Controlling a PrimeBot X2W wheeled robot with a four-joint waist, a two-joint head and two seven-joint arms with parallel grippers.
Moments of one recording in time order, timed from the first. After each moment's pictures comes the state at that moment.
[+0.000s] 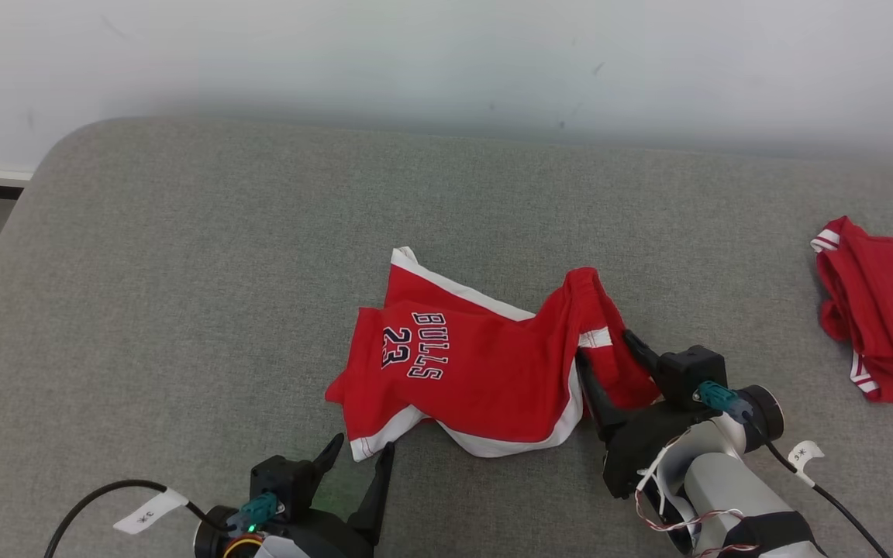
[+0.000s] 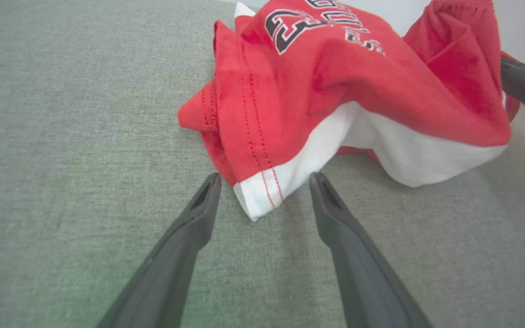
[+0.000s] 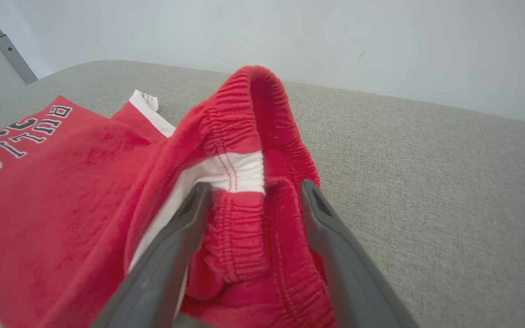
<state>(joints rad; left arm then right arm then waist) -0.36 0.10 -0.48 0.73 -0.47 -0.13 -0.26 -0.55 -0.12 0.37 0.88 0.26 0.13 -0.26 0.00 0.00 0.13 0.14</state>
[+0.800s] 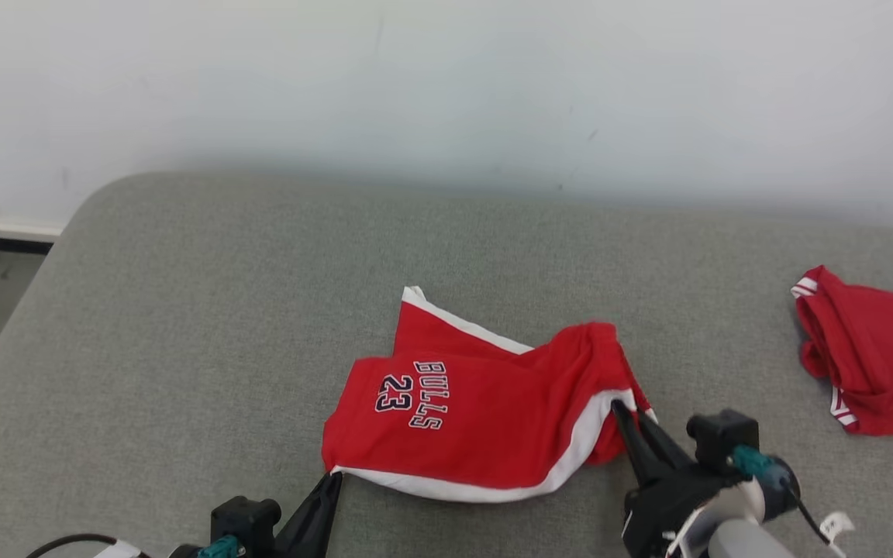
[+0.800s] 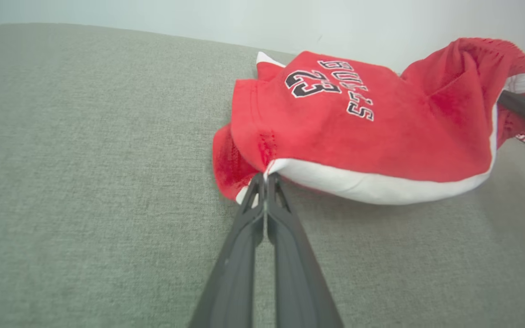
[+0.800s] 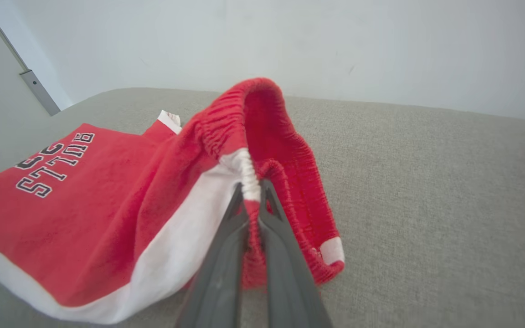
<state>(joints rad) -0.25 0.17 -0.47 0.62 -0.51 -0.13 -0.26 -0.40 -0.17 0.40 0.74 0.37 0.13 -0.26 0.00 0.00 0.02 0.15</state>
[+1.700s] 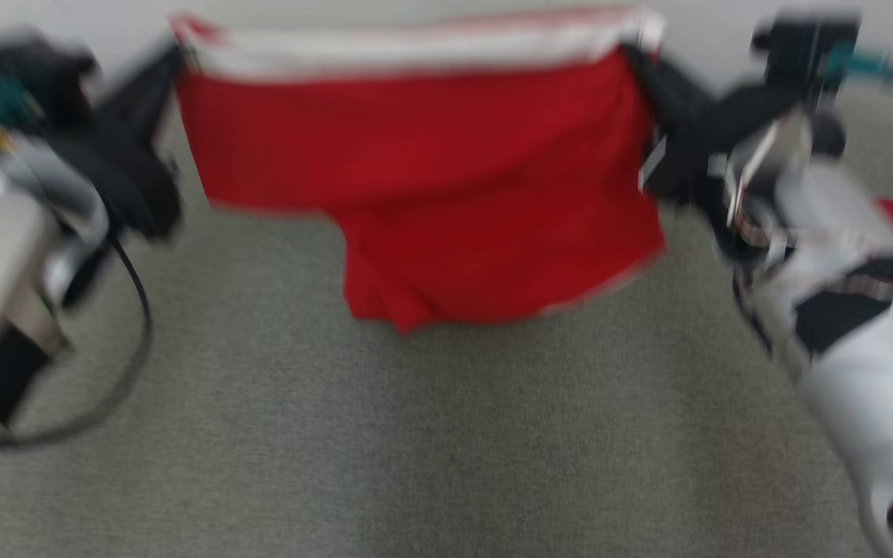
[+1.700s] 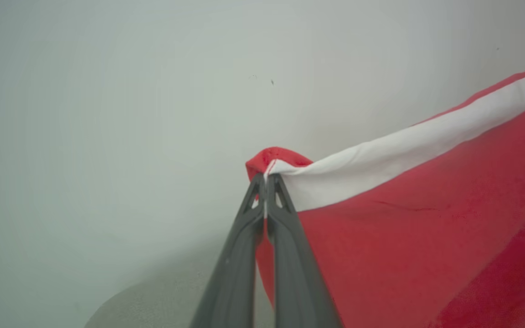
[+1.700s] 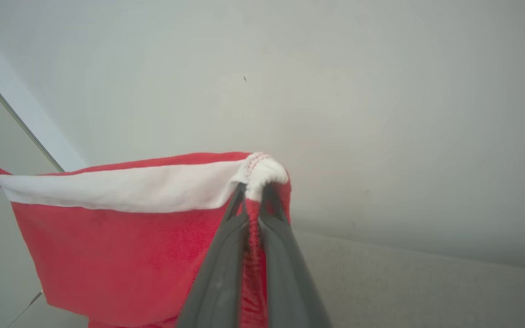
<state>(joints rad) -1.09 0.54 -0.76 0.58 -0.77 -0.13 -0.08 -1.01 -0.25 0.46 0.67 0.76 0.13 0.08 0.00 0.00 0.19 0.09</state>
